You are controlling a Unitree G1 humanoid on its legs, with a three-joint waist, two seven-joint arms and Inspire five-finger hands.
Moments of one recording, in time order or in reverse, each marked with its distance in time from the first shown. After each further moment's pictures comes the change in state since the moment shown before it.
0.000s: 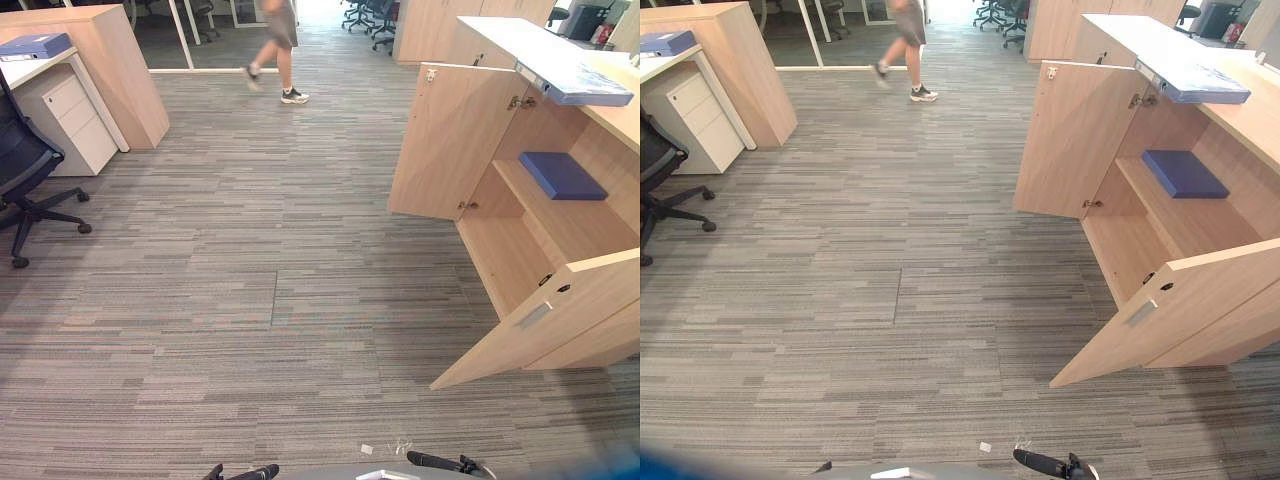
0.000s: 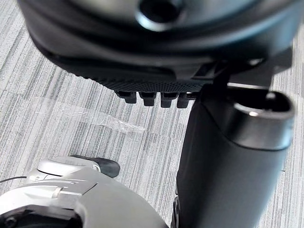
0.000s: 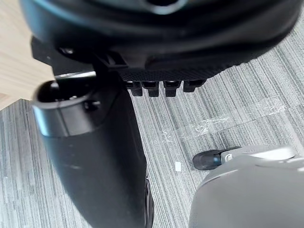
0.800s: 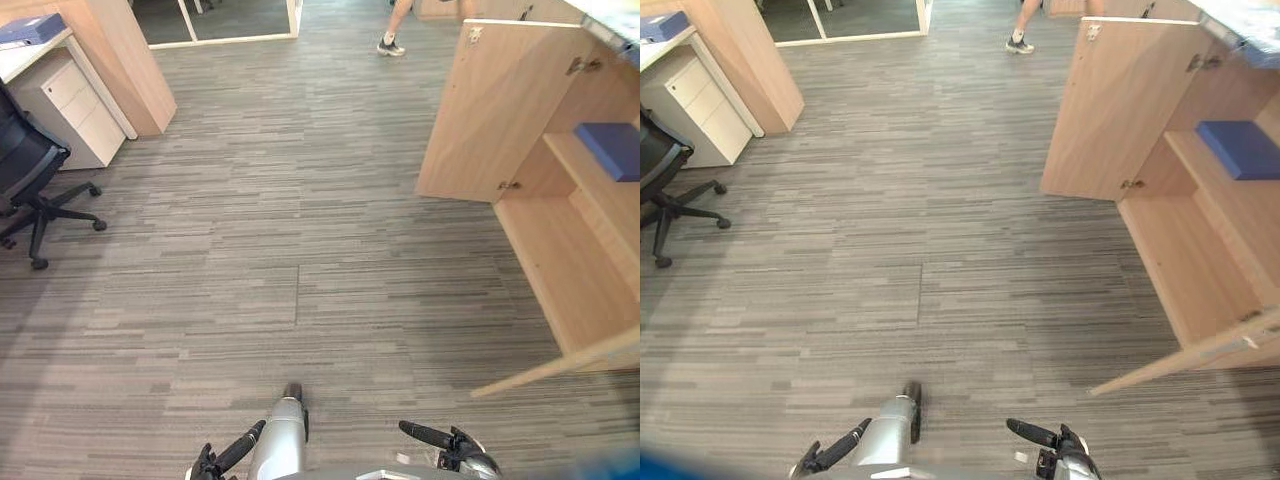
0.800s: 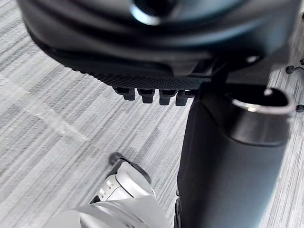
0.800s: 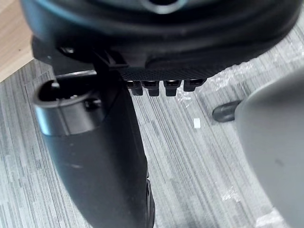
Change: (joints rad) left arm 0.007 -0.101 0.190 -0.135 -0.163 -0.053 0.048; right arm -0.099 0.030 -0.046 0.000 0.044 0.002 -0.025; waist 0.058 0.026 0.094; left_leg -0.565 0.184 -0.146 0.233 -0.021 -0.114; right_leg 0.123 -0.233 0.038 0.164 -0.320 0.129
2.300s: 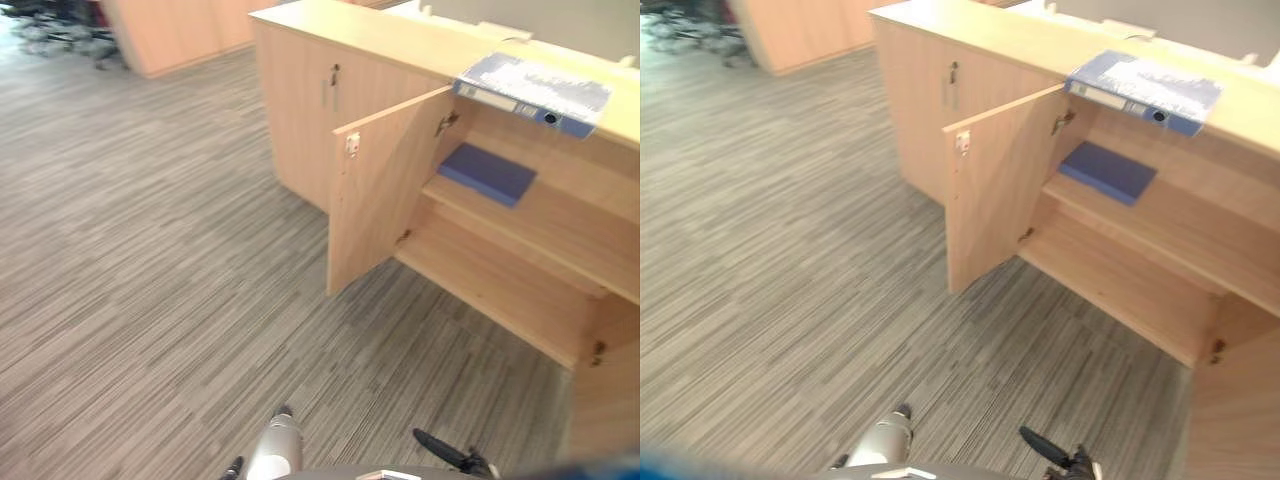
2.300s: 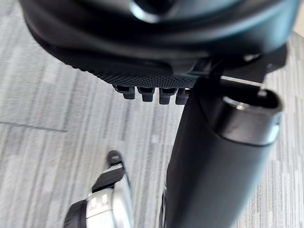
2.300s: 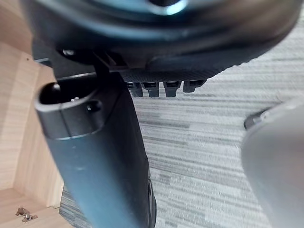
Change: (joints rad) left arm 0.115 -0.042 0.129 -0.058 -0.201 0.000 0.093; right arm 0.194 0.107 0.029 -0.201 0.154 -0.045 -0.058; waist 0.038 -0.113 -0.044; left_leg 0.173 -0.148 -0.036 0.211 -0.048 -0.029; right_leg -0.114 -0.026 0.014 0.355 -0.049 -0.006
